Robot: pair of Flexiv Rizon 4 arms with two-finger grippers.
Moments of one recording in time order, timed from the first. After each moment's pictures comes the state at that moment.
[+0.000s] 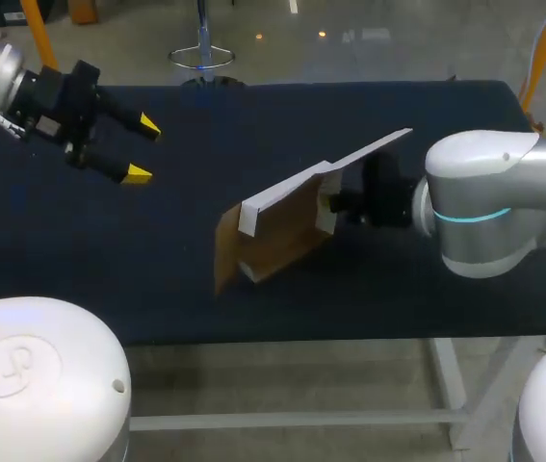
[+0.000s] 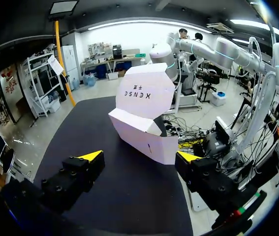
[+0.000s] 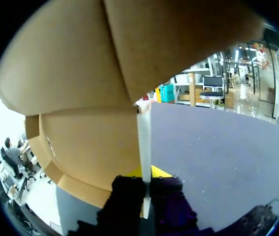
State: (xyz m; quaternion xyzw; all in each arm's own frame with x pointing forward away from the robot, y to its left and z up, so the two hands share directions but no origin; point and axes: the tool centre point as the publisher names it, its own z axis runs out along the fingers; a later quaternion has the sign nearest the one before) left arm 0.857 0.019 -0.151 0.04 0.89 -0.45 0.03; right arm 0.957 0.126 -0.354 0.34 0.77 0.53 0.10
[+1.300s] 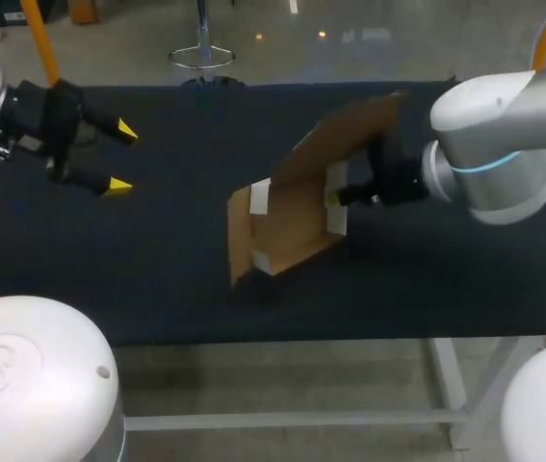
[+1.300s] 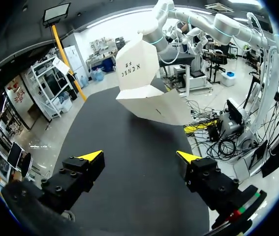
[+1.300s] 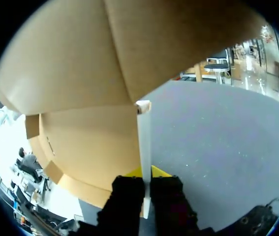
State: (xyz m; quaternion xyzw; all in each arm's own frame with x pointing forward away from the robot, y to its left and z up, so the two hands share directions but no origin) left arm 0.867 0.059 -0.173 0.05 0.91 -0.39 0.12; right arm 0.947 0.113 -0.347 0.37 0.81 0.46 -0.02
